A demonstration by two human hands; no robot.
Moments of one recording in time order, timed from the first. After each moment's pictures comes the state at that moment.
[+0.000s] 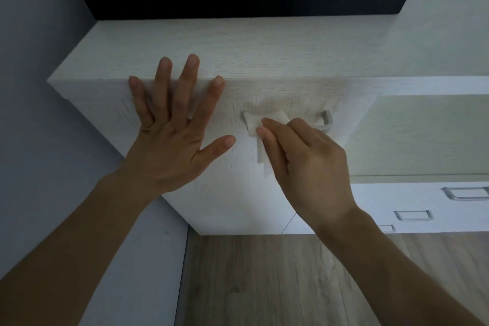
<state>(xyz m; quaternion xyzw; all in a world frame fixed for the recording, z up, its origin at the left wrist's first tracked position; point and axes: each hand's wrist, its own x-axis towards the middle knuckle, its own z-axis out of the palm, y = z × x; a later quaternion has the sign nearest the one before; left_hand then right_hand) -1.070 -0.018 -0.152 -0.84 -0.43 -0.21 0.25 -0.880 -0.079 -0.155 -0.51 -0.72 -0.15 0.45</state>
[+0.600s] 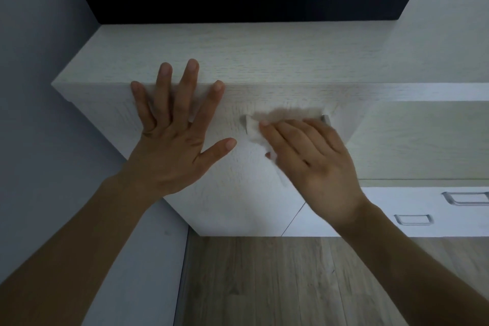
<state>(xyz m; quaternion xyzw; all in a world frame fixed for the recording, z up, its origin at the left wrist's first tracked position) -1.068 -0.020 -0.153 -0.84 -0.44 -0.21 0.23 -0.842 -0.066 -0.172 -0.40 -0.79 -0.32 0.34</state>
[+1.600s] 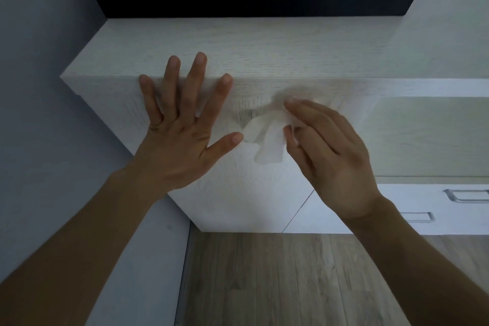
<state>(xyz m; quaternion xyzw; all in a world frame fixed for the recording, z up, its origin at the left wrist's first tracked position) -1.067 -0.022 -0.151 -0.84 -0.44 -0.21 0.23 -0.845 -0.070 -0.159 -0.38 -0.77 -0.24 0.45</state>
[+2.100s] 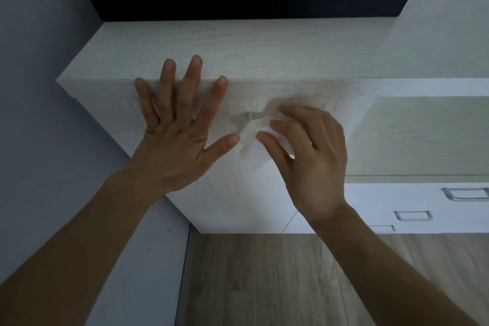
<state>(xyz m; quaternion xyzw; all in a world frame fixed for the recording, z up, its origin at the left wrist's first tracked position) -1.067 -0.023 -0.151 -0.84 -0.45 -0.20 0.22 -0.871 -0.065 -0.172 -0.49 -0.68 -0.22 0.49</state>
